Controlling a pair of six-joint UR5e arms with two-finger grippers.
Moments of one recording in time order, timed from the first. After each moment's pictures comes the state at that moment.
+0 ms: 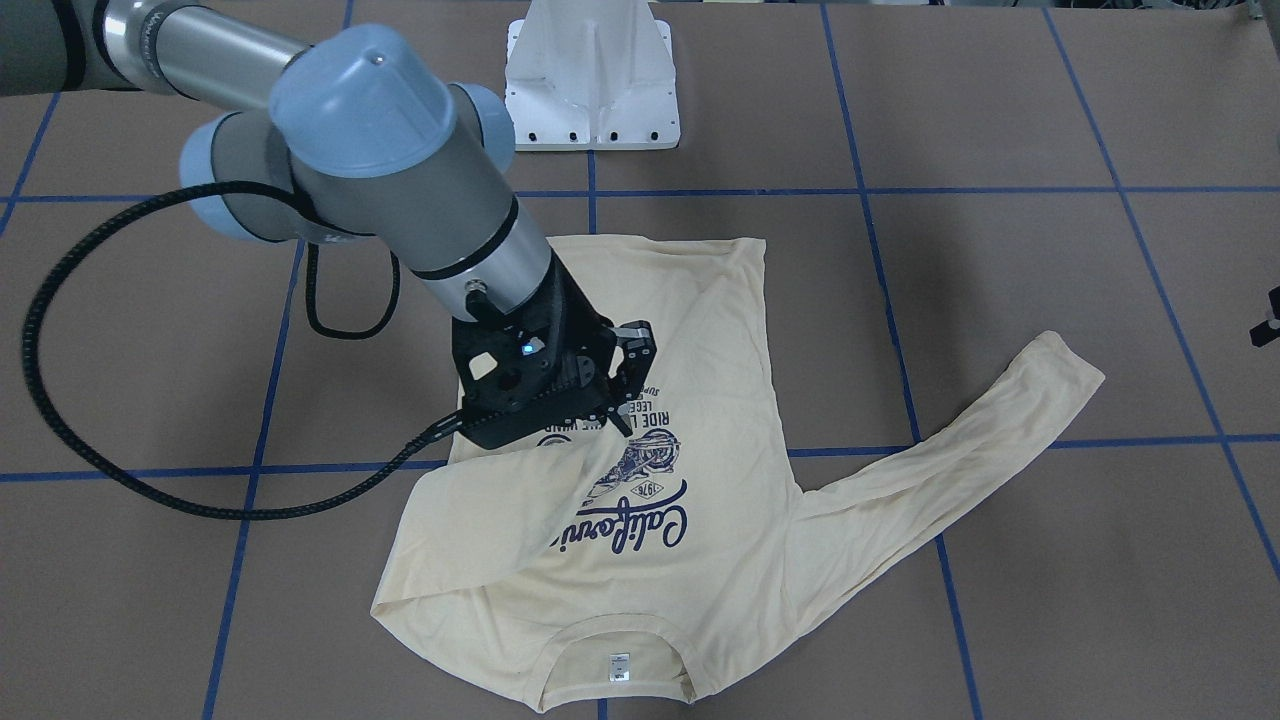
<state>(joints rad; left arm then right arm) -1.45 -1.70 -1.47 -1.91 -2.48 0.02 0.83 -0.56 1.31 -1.16 2.09 1.03</state>
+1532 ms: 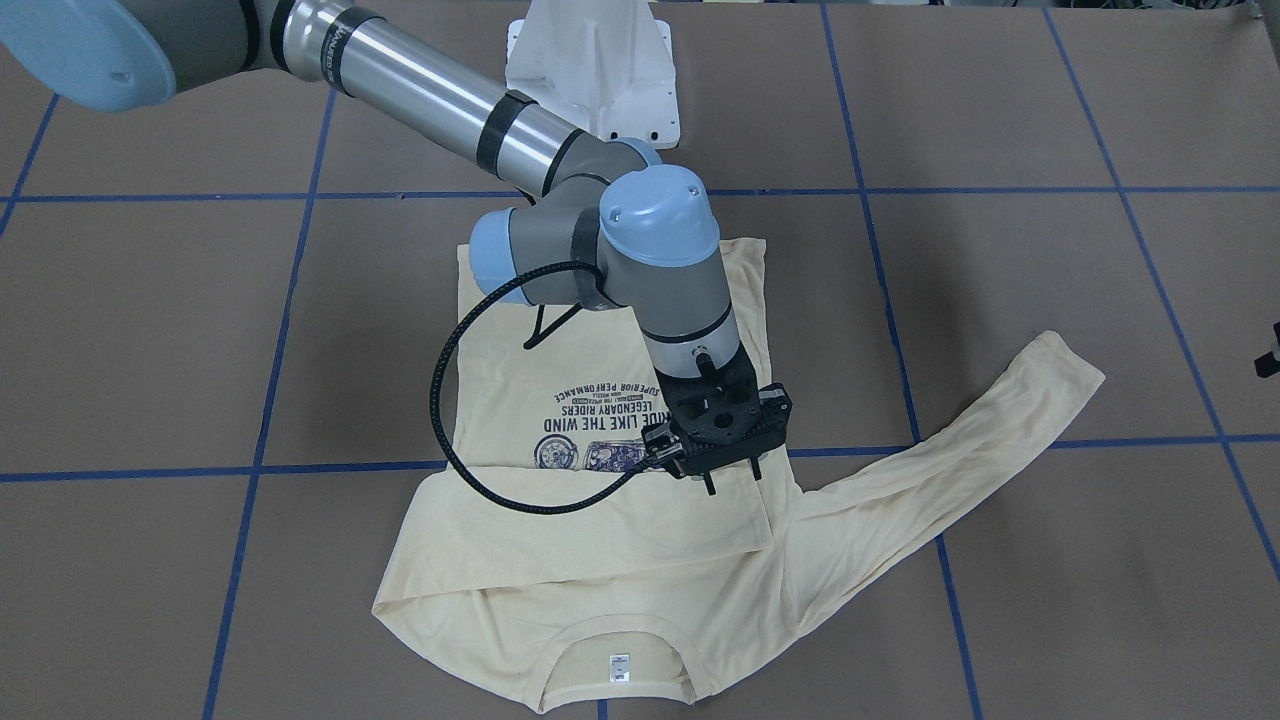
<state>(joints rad) -1.45 -1.77 -1.36 -1.95 -2.48 -0.01 0.63 -0.34 0.87 -0.98 1.73 1.03</state>
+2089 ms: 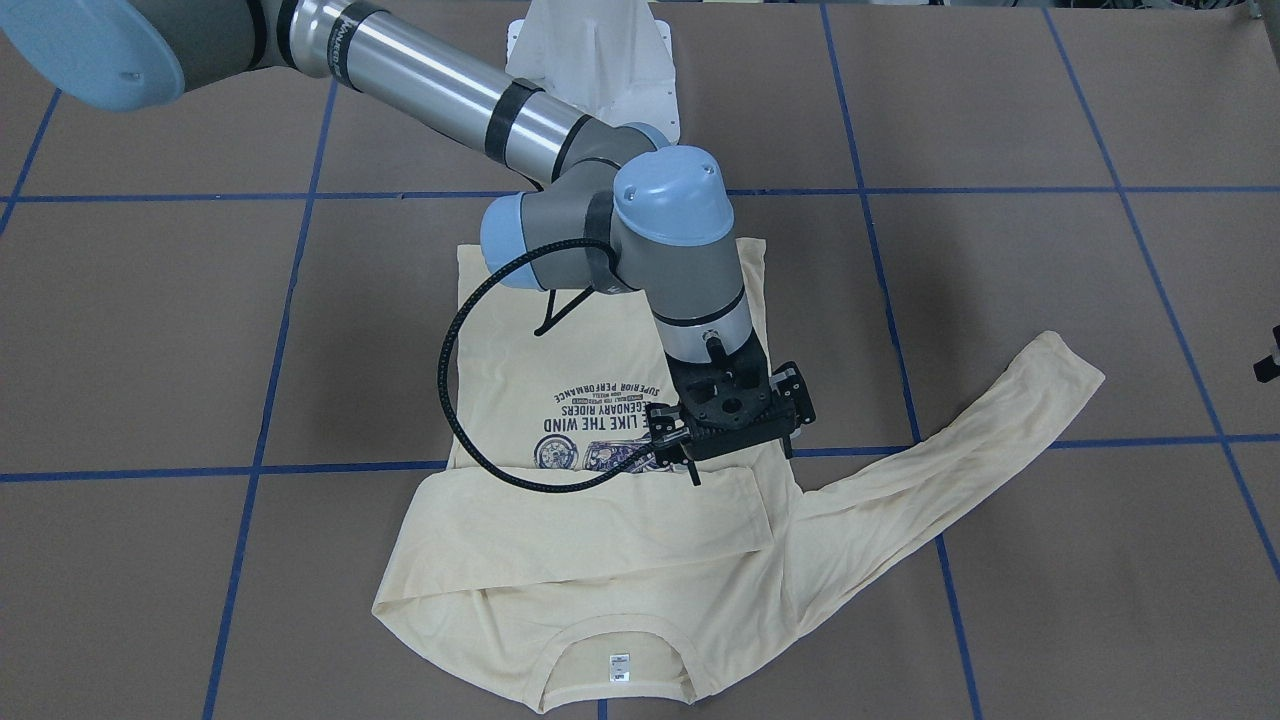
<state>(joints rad) -1.43 -1.78 -1.40 -1.97 -2.45 -0.11 0.63 -0.36 0.96 -1.09 1.73 1.09</state>
